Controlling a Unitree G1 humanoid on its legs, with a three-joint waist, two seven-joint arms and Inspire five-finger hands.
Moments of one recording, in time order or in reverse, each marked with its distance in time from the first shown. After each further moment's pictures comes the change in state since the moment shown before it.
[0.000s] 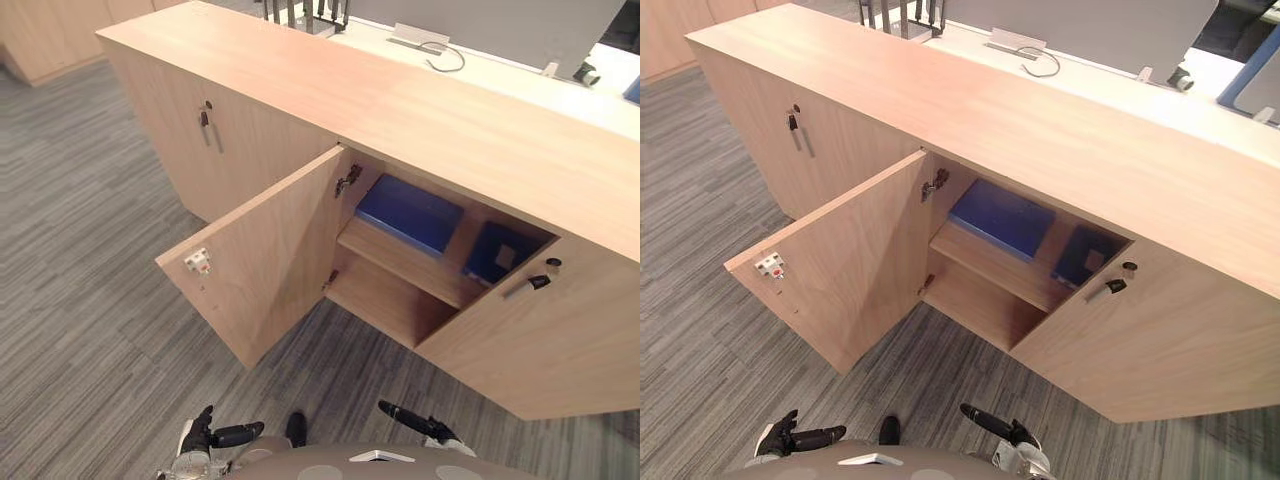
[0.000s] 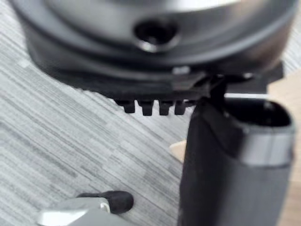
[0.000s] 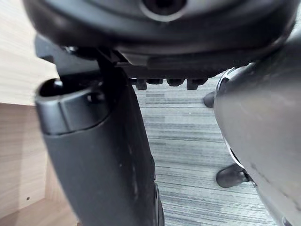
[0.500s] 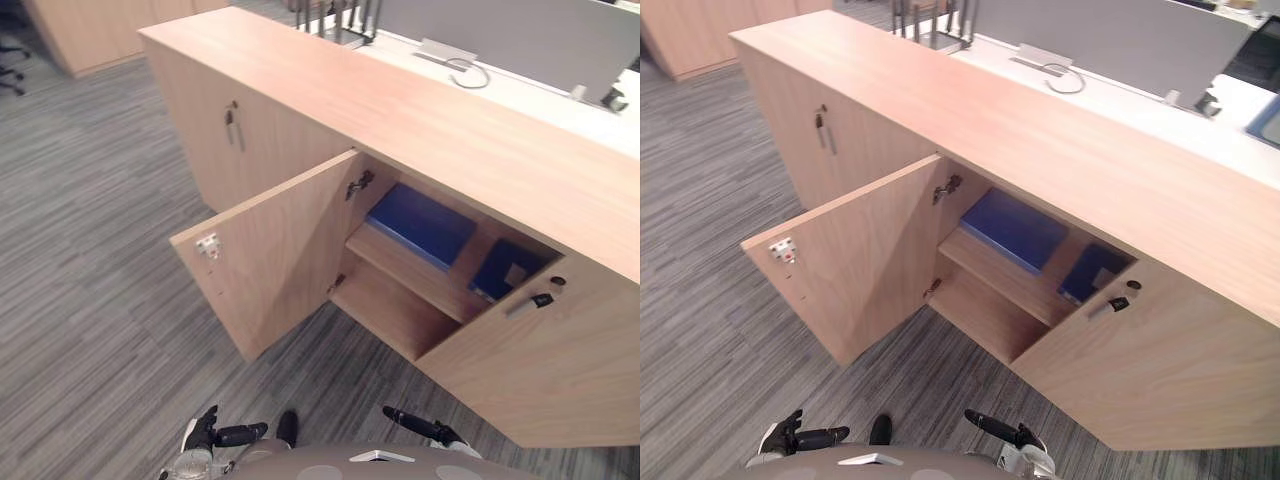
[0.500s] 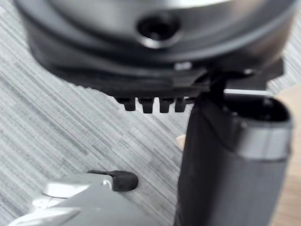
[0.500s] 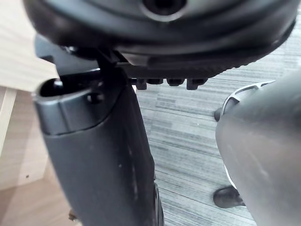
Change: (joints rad) left arm -0.044 0.015 -0.033 0.003 0.000 0.006 -0.015; right arm -0.011 -0.024 0.072 -0.007 -0.049 0.009 -0.010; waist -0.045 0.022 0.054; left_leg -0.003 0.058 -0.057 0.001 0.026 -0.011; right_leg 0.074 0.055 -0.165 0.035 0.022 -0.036
